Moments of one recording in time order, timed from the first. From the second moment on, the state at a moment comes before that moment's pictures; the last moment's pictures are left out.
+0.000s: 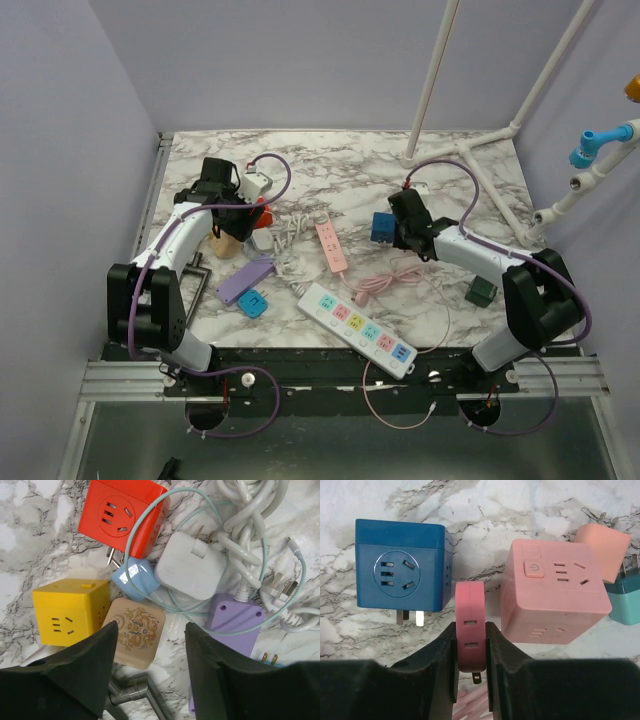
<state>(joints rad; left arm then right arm) -0.13 1.53 1.15 -0.64 0.22 0.48 0.51 1.56 0.93 -0.29 0.40 0.42</state>
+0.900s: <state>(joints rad) -0.06 1.38 1.53 -0.93 0.40 0.44 0.58 1.46 1.22 -0.31 0.24 0.38</state>
